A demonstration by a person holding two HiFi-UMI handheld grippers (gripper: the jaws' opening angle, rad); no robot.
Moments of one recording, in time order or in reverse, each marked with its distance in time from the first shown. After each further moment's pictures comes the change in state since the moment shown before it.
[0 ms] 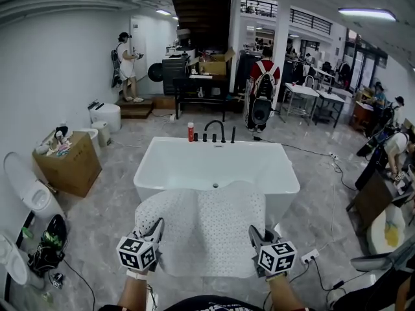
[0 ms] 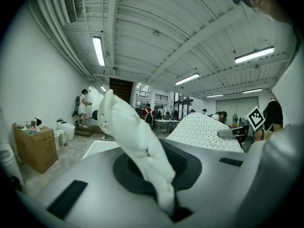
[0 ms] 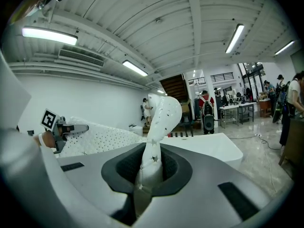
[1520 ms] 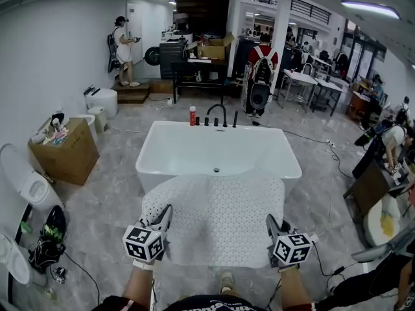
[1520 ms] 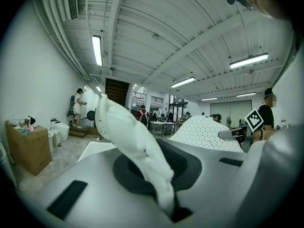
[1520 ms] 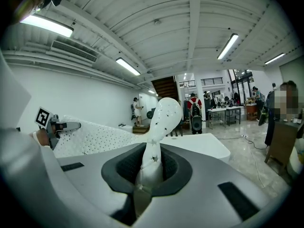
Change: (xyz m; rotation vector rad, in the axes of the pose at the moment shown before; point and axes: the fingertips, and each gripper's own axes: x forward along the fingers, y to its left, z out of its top) left arm -0.018 0.036 -0.006 -0.002 -0.028 -0.073; right arm -0.013 0.017 -0.013 0.001 -0.001 -0.147
